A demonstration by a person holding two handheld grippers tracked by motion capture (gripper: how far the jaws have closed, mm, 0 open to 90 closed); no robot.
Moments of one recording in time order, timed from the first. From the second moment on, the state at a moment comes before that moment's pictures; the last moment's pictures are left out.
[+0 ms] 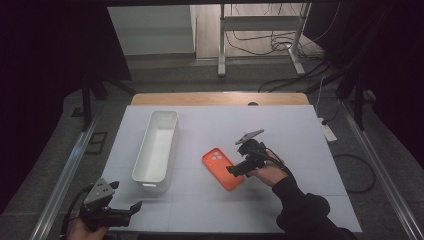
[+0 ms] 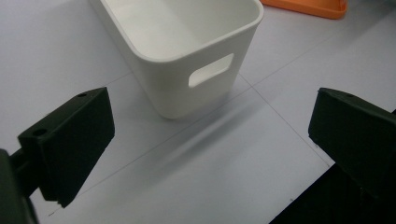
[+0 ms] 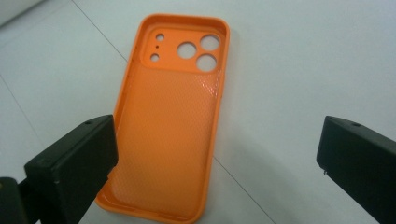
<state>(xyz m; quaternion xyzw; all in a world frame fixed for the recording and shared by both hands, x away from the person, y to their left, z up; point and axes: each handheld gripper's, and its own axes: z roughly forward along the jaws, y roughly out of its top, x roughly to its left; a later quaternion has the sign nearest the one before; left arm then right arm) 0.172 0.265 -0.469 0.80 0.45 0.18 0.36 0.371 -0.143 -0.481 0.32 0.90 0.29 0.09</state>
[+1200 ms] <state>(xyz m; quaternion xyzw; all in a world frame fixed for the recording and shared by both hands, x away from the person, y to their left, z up) 0.172 0.264 -0.469 0.80 0.45 0.18 0.36 0.379 -0.138 -0.521 0.32 0.92 0.22 0.09</state>
